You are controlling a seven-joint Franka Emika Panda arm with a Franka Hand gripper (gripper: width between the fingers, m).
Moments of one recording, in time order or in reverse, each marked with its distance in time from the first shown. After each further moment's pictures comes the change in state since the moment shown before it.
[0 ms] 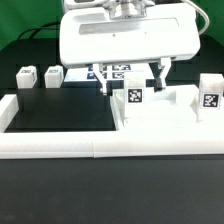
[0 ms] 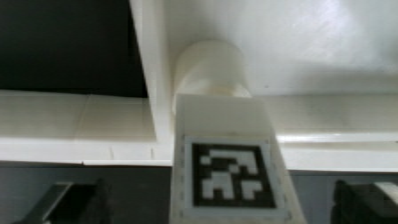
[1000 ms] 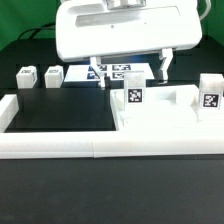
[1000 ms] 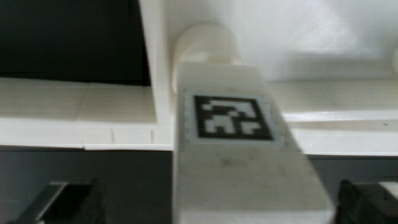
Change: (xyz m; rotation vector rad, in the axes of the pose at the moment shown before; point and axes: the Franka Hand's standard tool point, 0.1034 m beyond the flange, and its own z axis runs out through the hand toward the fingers) arm 0.009 -0.001 -0.003 0.052 -0.147 0.015
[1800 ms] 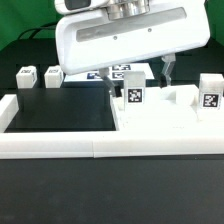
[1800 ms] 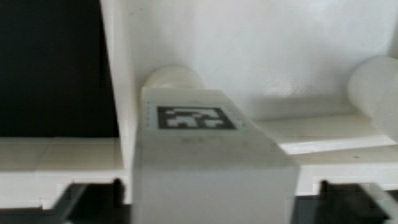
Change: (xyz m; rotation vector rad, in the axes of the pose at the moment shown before) arm 0.007 -0.005 0.004 0.087 -0.247 0.036
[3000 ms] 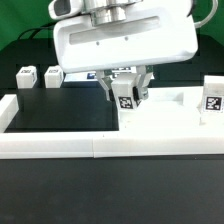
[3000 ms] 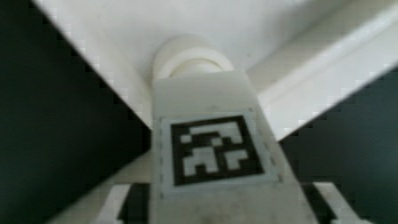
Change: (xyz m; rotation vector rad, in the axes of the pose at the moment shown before) arm 0.008 0.023 0.005 -0.019 0.141 0.843
